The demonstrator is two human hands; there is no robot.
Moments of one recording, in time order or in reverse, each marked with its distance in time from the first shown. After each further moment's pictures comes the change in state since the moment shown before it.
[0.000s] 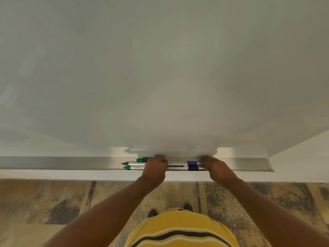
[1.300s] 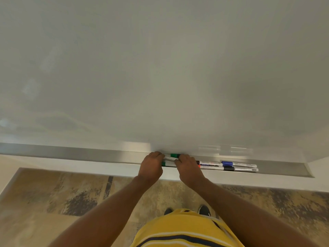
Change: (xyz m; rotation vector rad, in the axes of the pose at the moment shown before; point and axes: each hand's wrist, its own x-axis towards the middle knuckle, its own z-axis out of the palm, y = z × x) left_hand -0.072 -0.131 -0.016 -0.249 0.191 -0.185; right_hand 0.079 -0.226 0.077 -0.246 0.027 -0.148
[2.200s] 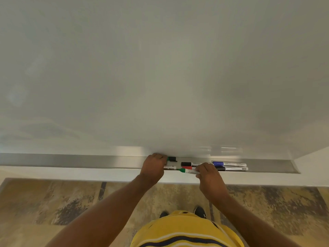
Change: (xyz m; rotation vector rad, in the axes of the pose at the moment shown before) left_hand 0.023 0.022 0.015 0.142 -0.076 0.166; right_hand -0.077 0.057 -0.014 0.242 0.173 0.289
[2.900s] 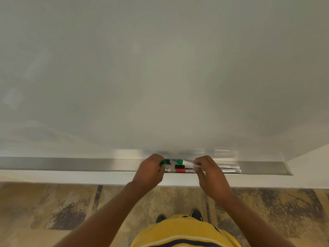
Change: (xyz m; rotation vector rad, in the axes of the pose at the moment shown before) left_hand -0.016 0.040 -0.052 -0.354 0.114 -0.119; right_hand 0.003 -0.009 -0.066 0.306 0.128 -0.039
